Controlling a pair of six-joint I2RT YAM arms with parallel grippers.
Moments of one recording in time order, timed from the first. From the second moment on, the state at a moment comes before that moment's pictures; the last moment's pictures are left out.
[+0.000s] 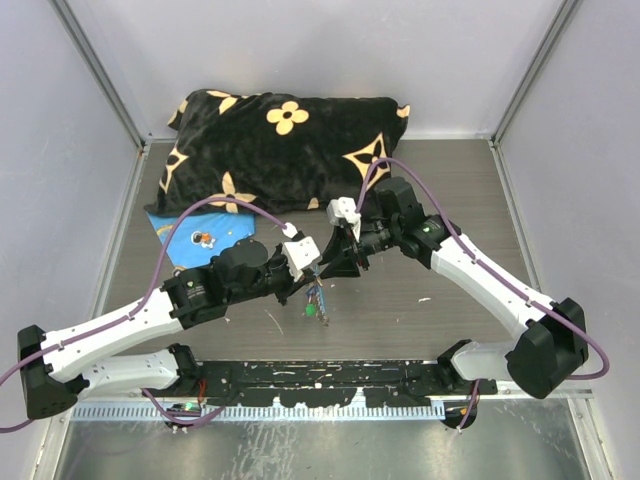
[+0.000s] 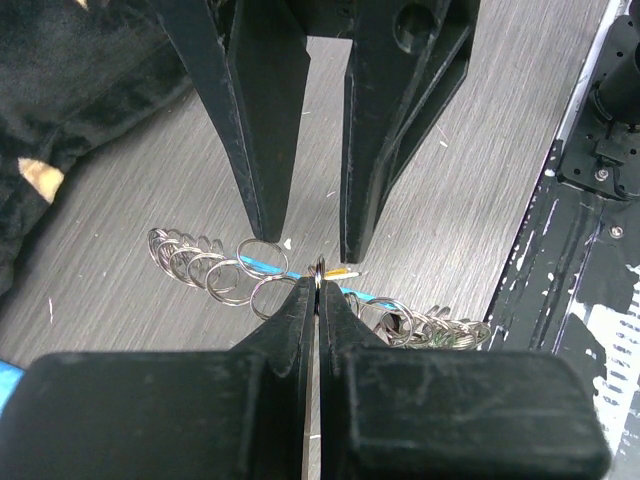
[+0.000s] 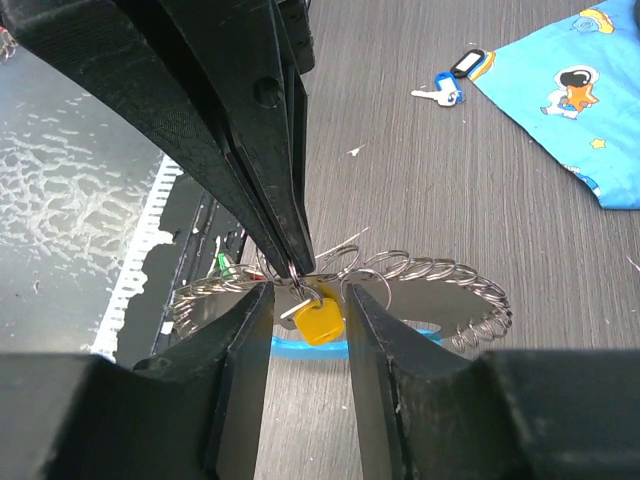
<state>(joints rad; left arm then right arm) -1.06 0.99 0.90 -0.30 0.03 0.09 0.58 1.28 1.06 -0.41 -1.12 -0.48</state>
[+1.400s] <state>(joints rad) -1.06 0.82 0.71 -0.08 0.12 -0.01 0.58 1.29 1.09 -0.57 -1.22 -0.68</state>
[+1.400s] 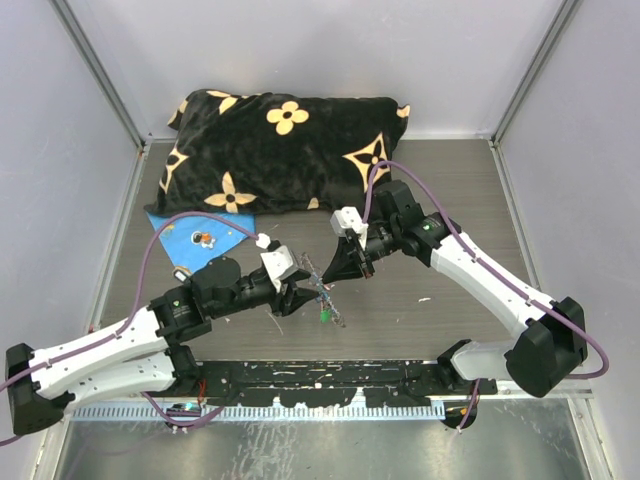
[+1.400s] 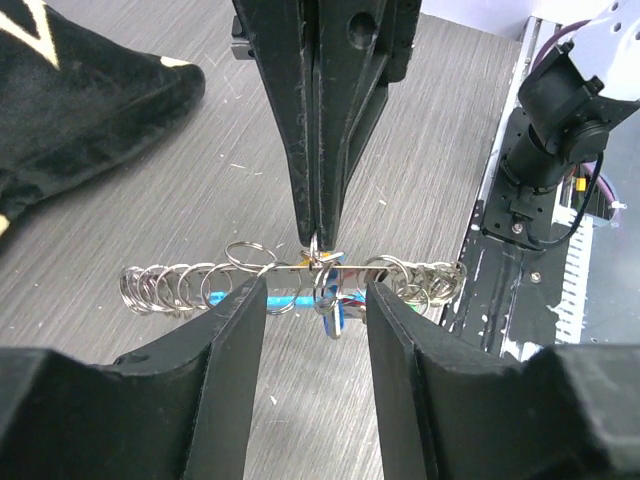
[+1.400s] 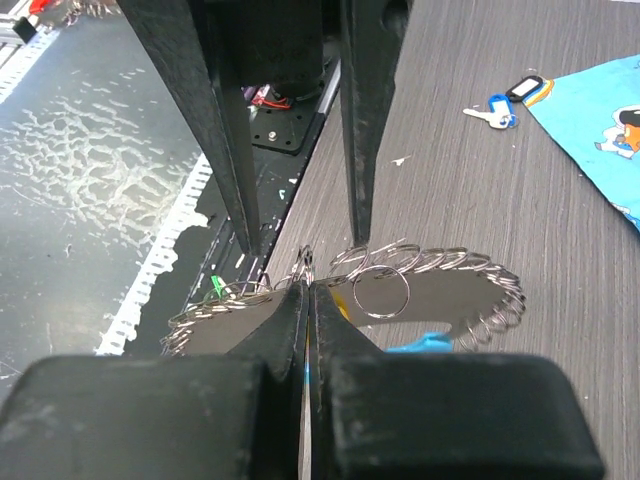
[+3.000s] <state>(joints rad) -1.06 0.65 0.45 0.31 0.20 0.10 0.56 1.29 1.11 -0.84 -1.35 -1.09</state>
